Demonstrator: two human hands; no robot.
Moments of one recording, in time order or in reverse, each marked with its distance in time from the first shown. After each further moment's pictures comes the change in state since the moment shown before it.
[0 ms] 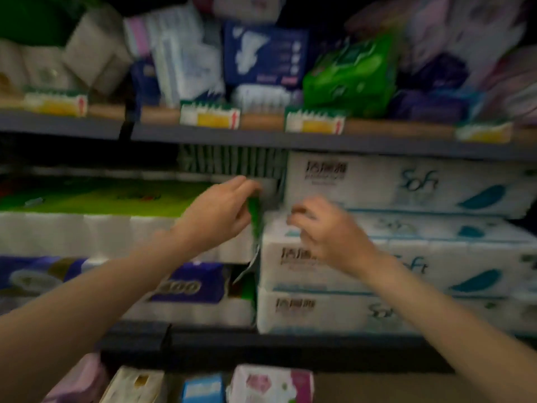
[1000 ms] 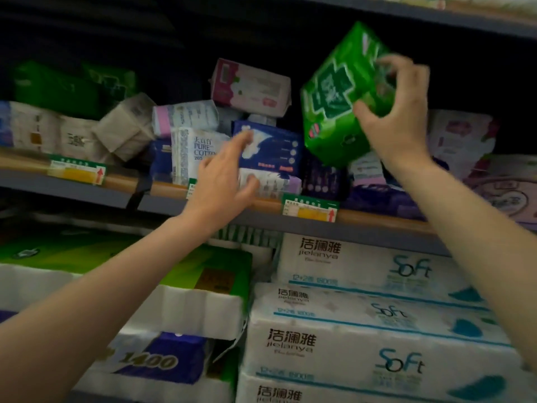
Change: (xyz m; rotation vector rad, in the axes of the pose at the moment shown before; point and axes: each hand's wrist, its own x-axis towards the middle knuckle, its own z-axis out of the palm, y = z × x) left_hand 0.087 -0.012 -0.074 -0.257 0.565 -0.143; right_hand 0.161 0.103 -0.149 0.121 0.649 0.419
